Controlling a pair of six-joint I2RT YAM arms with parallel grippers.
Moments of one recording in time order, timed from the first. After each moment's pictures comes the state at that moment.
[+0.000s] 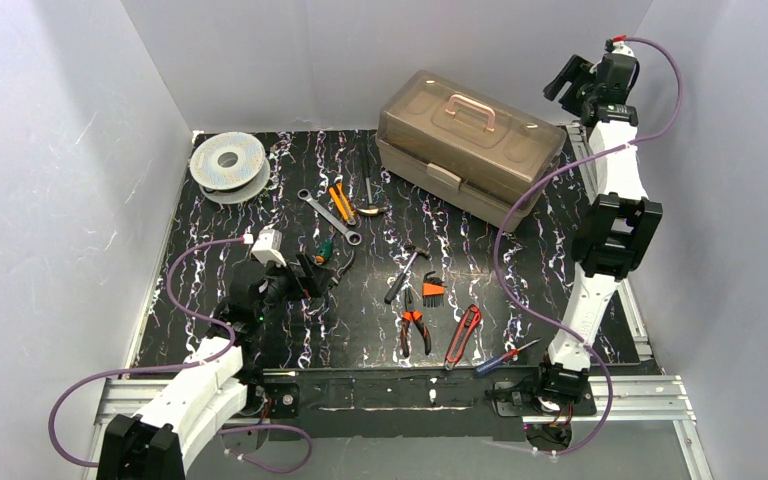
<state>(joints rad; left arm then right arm) -0.29 0.75 0.22 0.15 0.20 -0.48 -0.16 2.19 2.16 -0.34 -0.18 0.40</state>
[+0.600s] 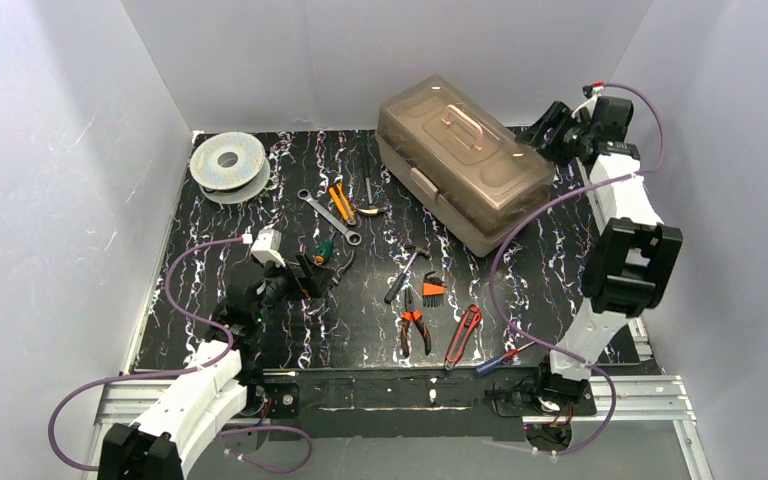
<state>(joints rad) -0.29 0.71 0.22 0.15 0.24 -0.48 -0.16 1.85 1.61 -0.33 -0.55 0.44</state>
